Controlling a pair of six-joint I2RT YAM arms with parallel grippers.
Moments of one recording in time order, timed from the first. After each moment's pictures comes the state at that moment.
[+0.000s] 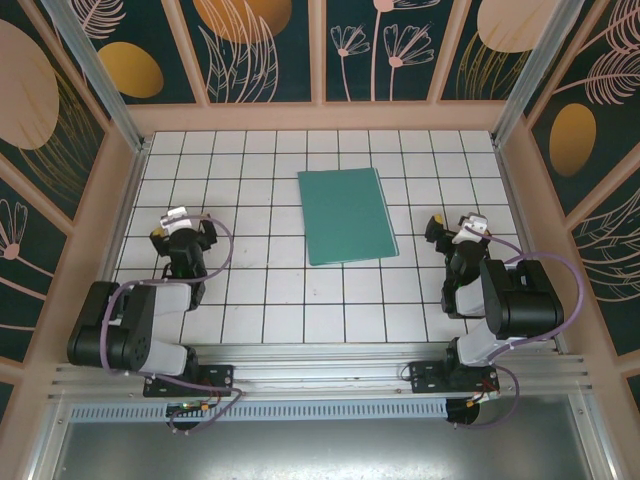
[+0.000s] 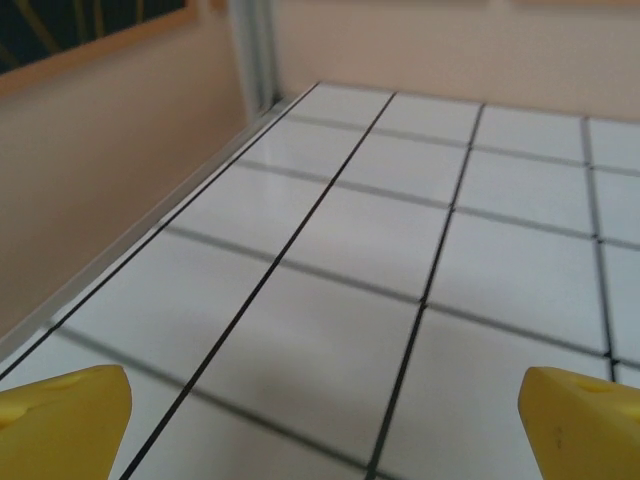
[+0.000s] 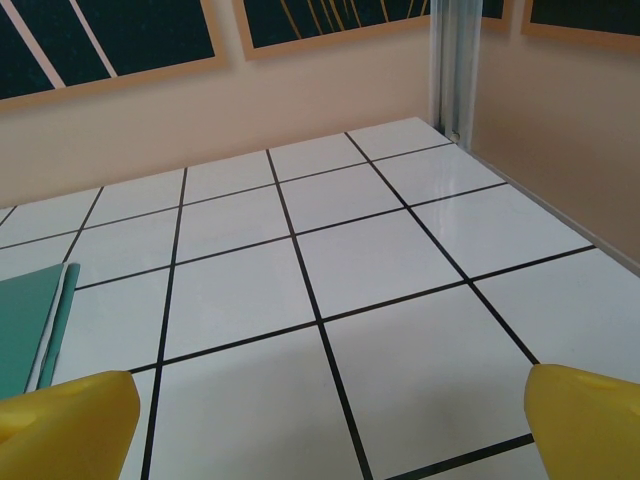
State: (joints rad) left arm -0.10 1.45 0.31 0.88 -0.45 -0.13; right arm -0.01 1.56 0.17 1.25 0.18 0.15
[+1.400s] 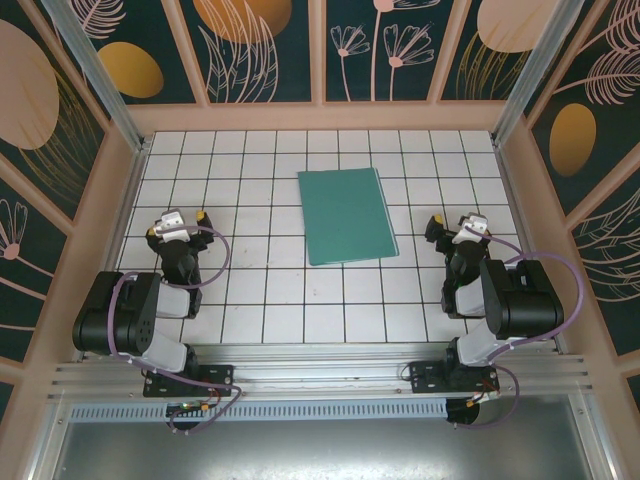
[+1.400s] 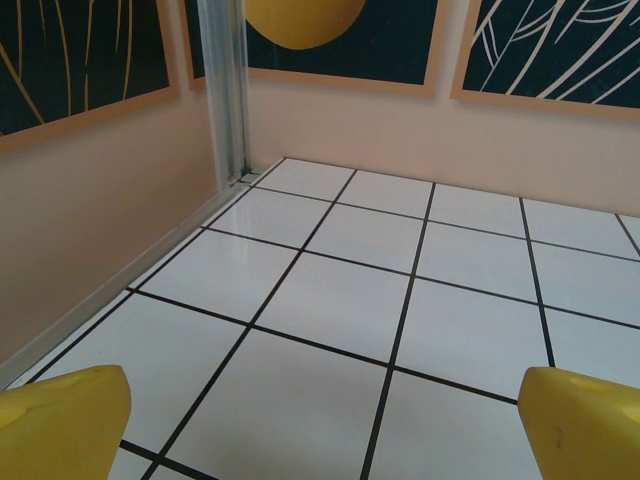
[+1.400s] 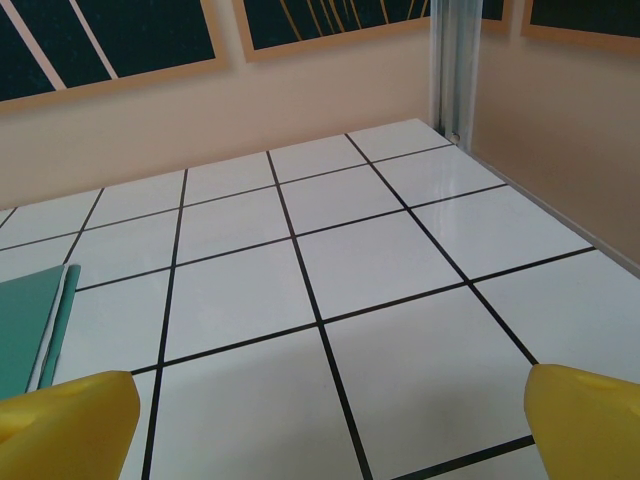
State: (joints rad) left arm -0.04 1.52 0.22 1.20 -0.34 -0.11; right arm -0.01 1.56 0.17 1.25 0.18 0.15
